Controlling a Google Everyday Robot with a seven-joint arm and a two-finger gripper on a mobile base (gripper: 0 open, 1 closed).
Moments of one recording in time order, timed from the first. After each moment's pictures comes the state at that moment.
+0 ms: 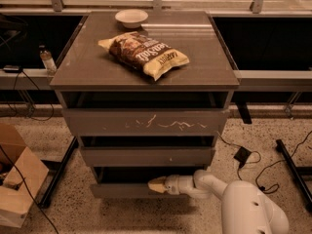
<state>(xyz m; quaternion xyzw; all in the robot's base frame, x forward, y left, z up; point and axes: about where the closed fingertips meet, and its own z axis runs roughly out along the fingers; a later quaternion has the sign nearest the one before) 0.607 0.000 0.217 -0.33 0.75 0.47 0.33</state>
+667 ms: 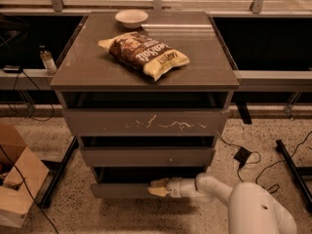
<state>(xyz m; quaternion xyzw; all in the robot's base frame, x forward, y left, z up) 0.595 -0.010 0.215 -0.31 0.77 0.46 0.33</state>
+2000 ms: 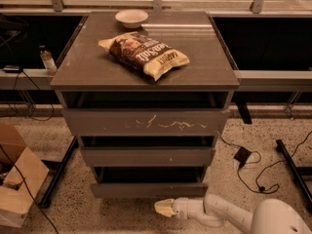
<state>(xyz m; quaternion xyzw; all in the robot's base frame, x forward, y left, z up) 0.508 -0.031 0.204 -0.28 0.77 0.48 0.32</state>
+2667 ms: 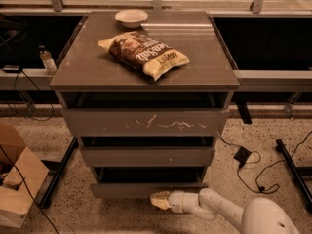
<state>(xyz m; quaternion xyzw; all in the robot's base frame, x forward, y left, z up) 0.539 -0.013 0.208 -0.31 0.73 0.48 0.36</state>
